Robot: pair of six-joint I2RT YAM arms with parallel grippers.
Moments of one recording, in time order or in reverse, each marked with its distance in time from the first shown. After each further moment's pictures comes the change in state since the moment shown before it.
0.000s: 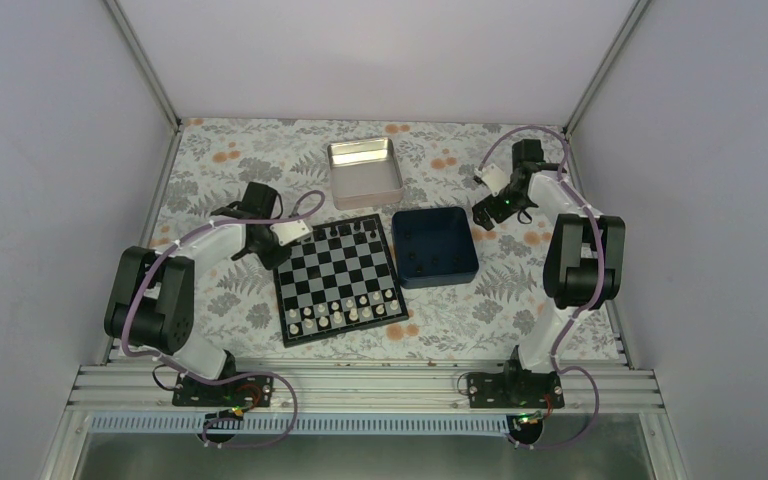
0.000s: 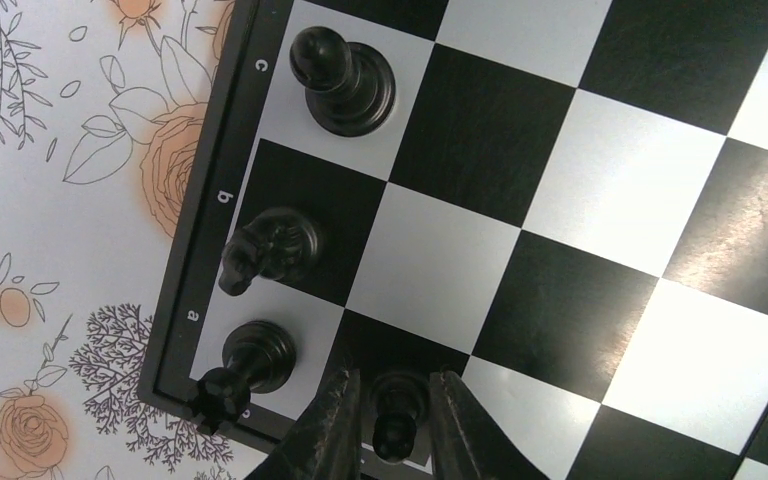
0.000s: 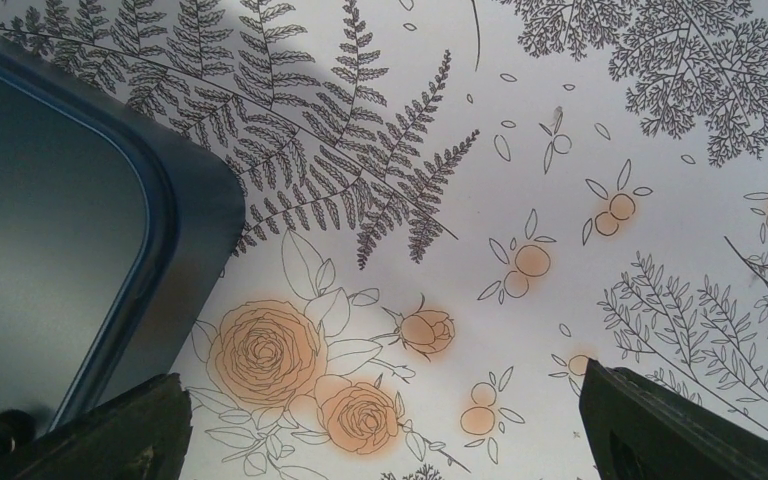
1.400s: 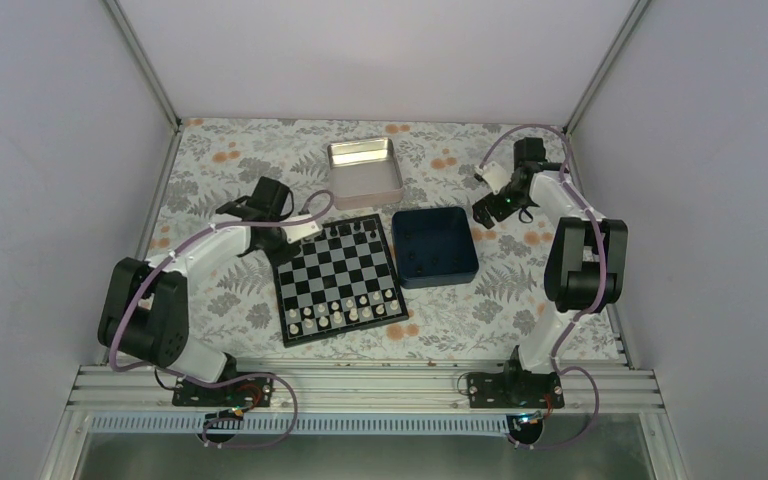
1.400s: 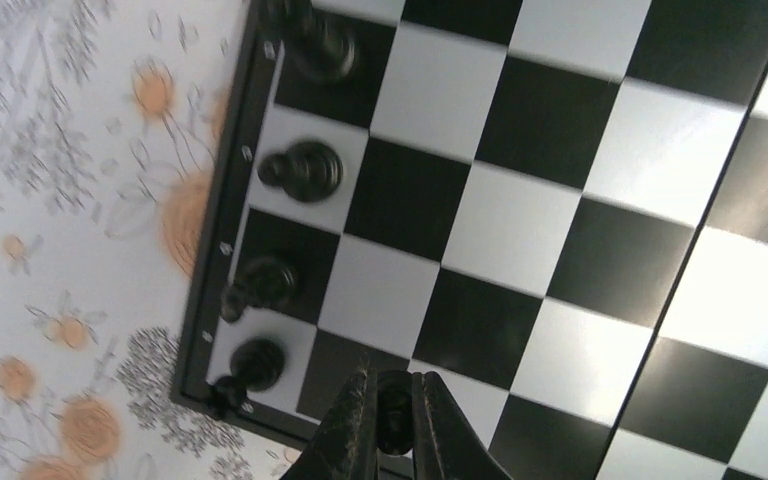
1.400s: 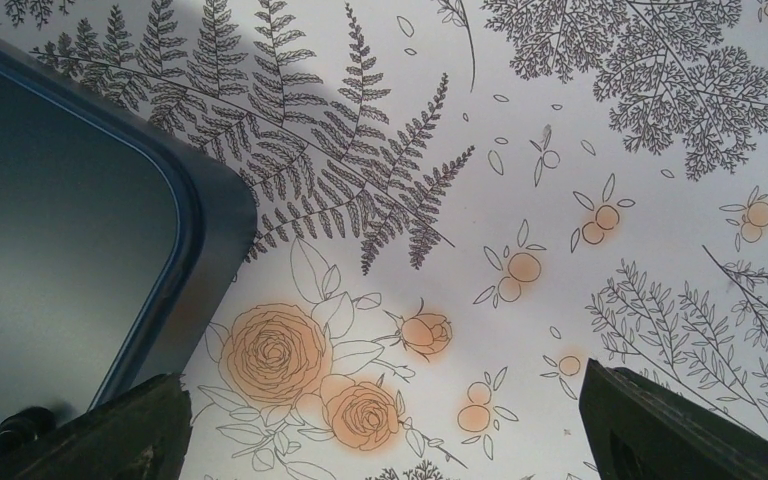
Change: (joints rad) left arm -0.113 -0.066 0.089 -0.117 -0.044 -0.036; right arm 0.000 -0.026 -0.003 0.001 -0.013 0.000
